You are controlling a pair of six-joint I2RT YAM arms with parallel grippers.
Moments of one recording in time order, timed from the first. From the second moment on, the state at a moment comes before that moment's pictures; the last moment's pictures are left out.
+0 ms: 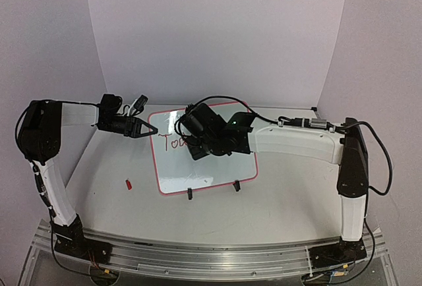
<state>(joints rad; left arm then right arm) -0.15 1.89 1.26 -0.36 1.36 0.26 1.09 2.04 1.80 -0.60 0.53 0.37</state>
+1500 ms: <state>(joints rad) -0.15 1.90 1.27 -0.36 1.36 0.26 1.09 1.96 1.79 -0.61 0.51 0.31</state>
